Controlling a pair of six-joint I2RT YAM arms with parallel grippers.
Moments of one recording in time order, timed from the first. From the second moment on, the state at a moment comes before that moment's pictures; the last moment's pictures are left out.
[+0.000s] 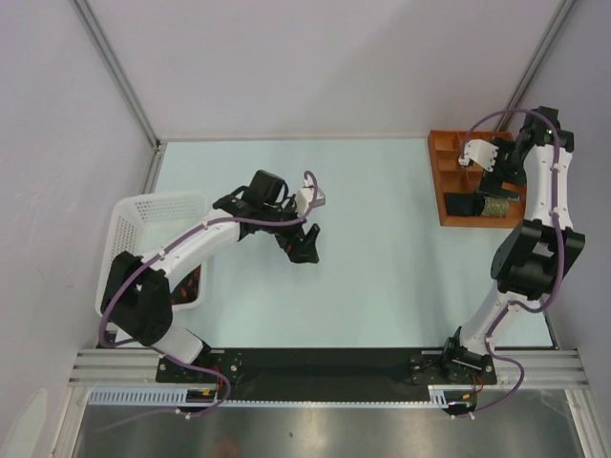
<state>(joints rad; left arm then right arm) -0.58 1.54 1.17 -0.55 0.63 0.28 -0.32 1.90 1.90 -1.12 -0.12 -1.62</state>
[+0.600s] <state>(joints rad) -0.19 1.31 1.07 -0.54 0.51 0.08 0.11 1.47 1.33 -0.83 -0.46 -0.47</state>
